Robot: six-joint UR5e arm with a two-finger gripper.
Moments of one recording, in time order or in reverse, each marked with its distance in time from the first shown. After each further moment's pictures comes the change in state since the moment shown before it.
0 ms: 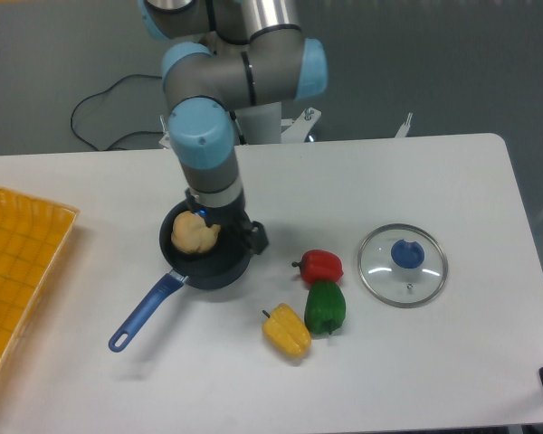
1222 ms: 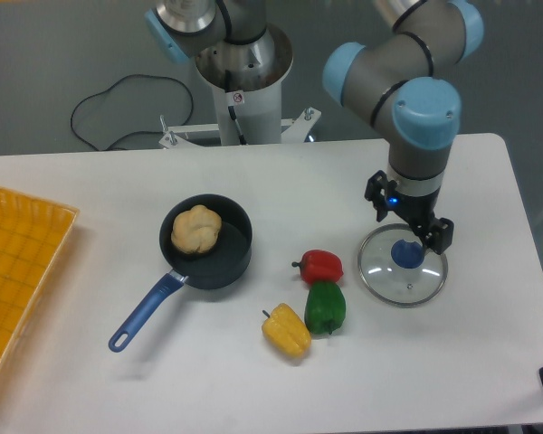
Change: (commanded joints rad) arm 0.381 -0.103 0.100 -0.008 -0.071 0.660
